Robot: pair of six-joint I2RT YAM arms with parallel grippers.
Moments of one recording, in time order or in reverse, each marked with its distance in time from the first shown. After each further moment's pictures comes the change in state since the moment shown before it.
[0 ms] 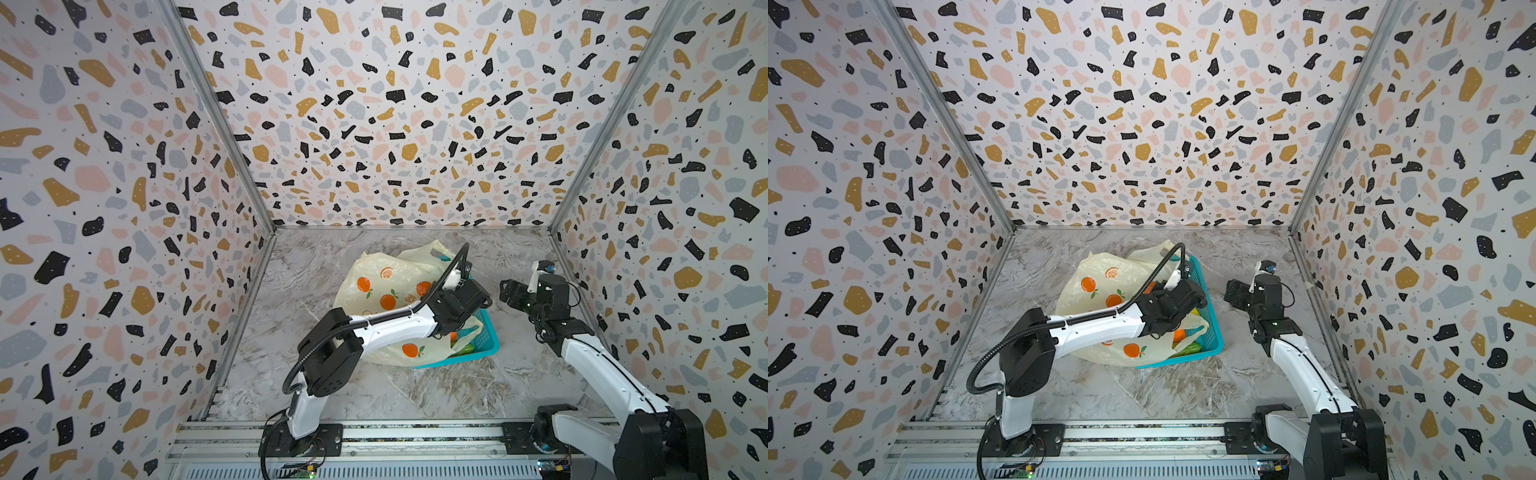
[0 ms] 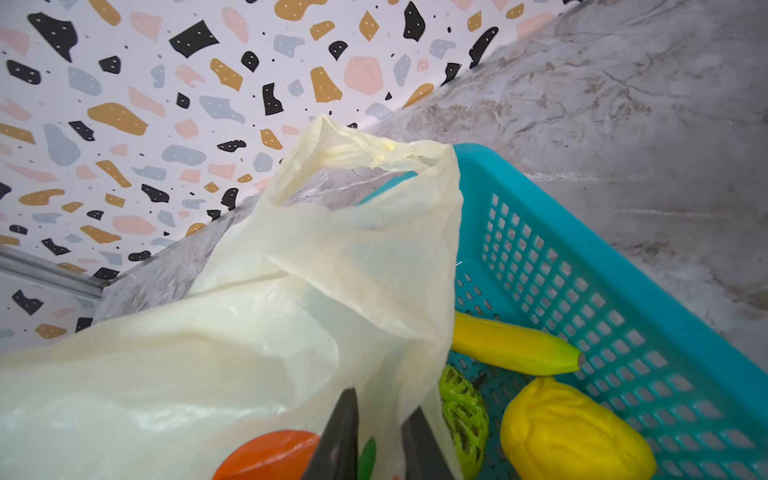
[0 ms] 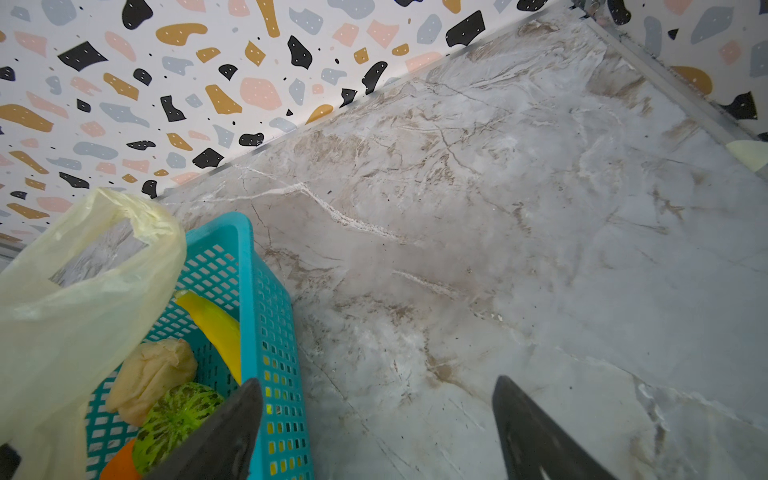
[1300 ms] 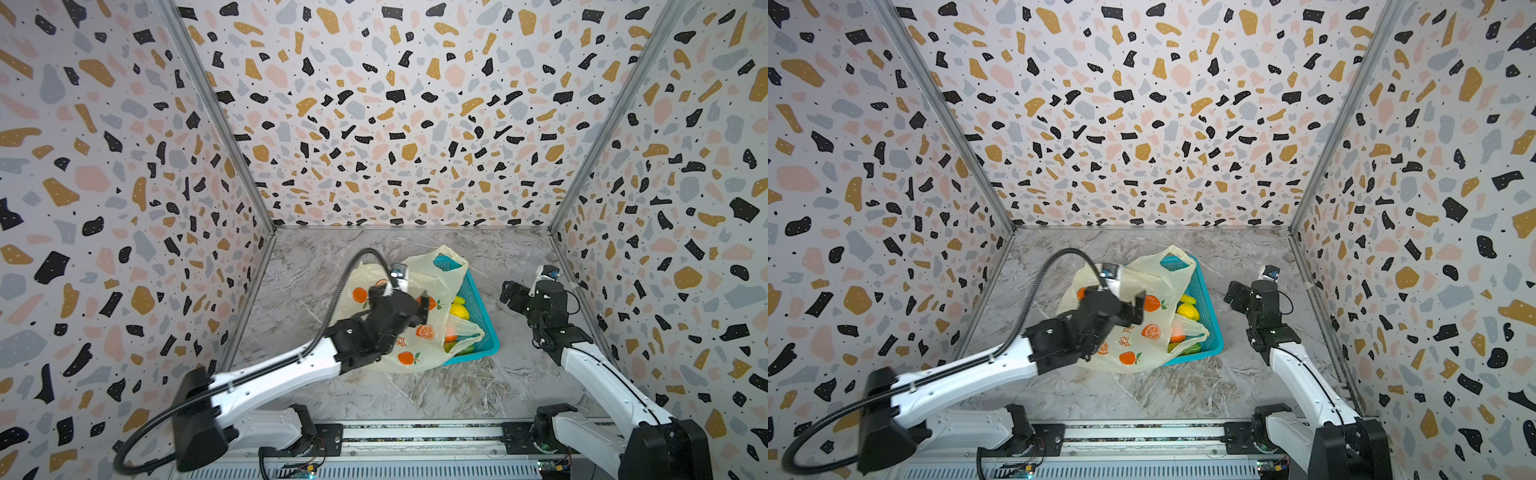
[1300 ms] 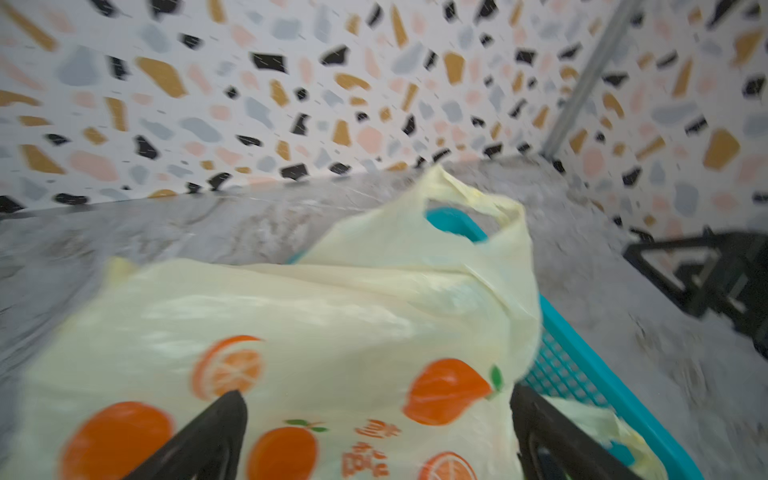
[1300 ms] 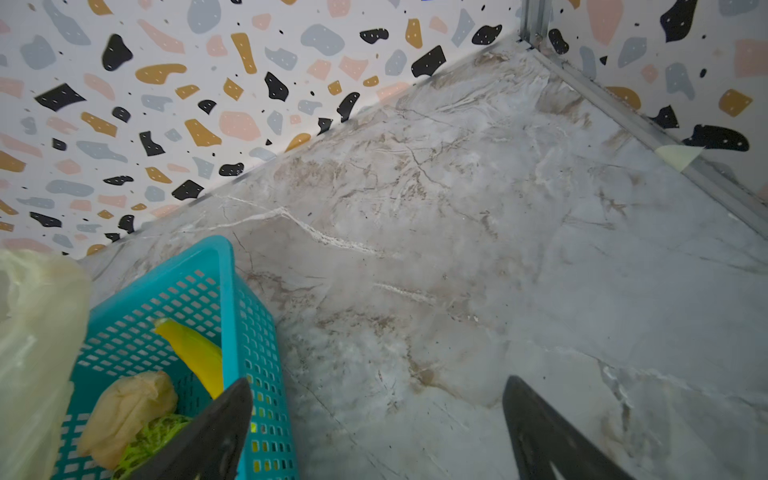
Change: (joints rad) left arm -0.049 -0.592 -0.459 0.089 0.185 -0.142; right arm 0.019 -0.033 -0.037 0.020 0.140 0.054
